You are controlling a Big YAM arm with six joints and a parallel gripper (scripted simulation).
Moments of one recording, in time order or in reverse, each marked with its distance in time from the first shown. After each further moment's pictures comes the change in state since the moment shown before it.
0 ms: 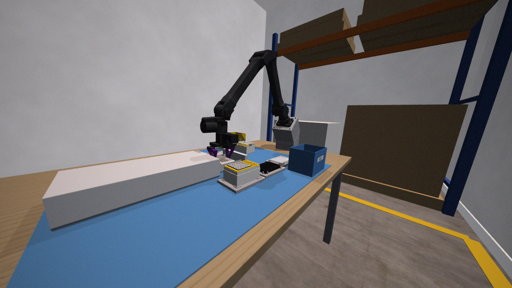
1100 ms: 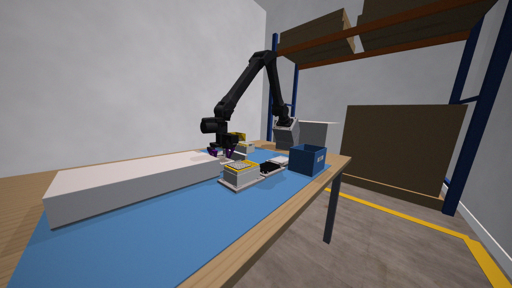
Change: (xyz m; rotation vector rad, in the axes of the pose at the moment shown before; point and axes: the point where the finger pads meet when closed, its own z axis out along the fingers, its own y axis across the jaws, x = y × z) arm 0.000 0.000 0.002 -0.001 0.000 0.000
